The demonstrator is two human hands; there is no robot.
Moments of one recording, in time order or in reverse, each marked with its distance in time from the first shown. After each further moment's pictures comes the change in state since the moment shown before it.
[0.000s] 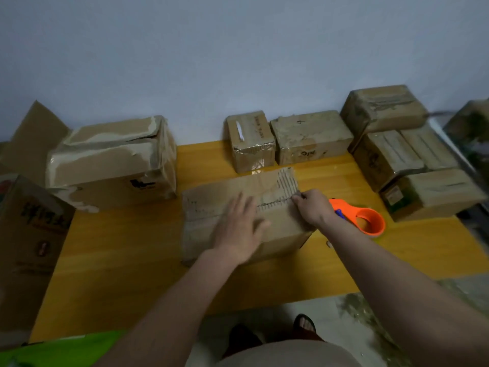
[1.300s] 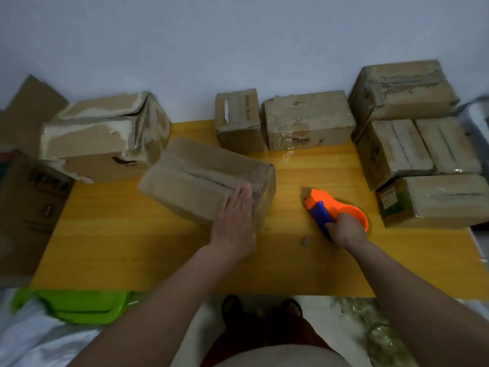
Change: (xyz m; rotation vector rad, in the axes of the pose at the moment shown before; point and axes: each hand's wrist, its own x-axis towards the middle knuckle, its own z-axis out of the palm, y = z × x) left_hand 0.026 0.098 0.045 0.186 -0.011 -0.127; right_hand 0.057 0.168 -0.055 -0.279 -0.103 0.177
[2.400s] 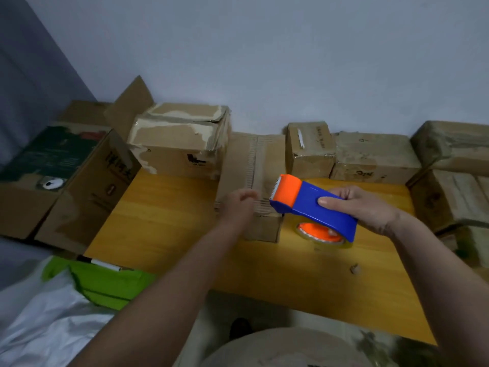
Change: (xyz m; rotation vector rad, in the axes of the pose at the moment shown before) left_hand -0.041 -0.124 -0.064 -1.150 0.269 -0.444; right_hand -0.134 -0.167 -0.069 0.462 -0.631 -0.686
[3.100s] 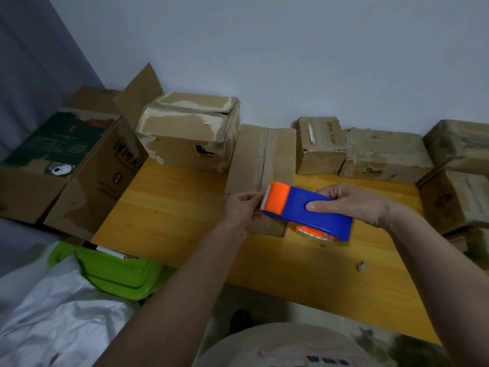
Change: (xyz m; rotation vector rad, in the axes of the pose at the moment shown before) left_hand -0.009 -0.011 -0.002 -0.570 -0.022 -0.265; right_hand 0.019 -0.014 0.020 -0.179 -0.138 0.067
